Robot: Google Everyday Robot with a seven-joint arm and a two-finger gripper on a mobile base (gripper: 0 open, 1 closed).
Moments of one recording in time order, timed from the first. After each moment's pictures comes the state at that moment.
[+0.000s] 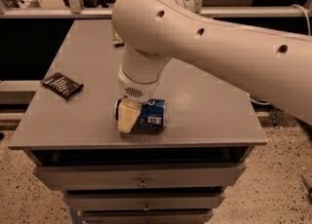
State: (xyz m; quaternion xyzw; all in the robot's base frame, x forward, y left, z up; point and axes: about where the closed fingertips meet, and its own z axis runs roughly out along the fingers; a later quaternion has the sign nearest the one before) arm 0.482 0.050 0.834 -0.62 0.77 0.06 0.13
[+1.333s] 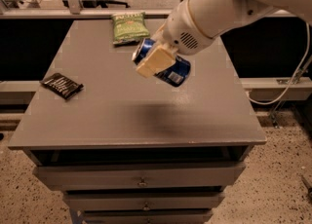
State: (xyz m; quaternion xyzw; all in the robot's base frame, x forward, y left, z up) arm 0.525 0.002 0.960 -0.57 0.72 0.16 0.35
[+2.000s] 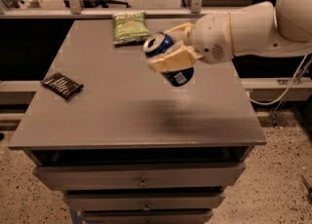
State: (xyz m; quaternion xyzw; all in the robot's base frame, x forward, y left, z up) arm 0.530 -0.023 0.974 -0.54 0.63 0.29 0.48
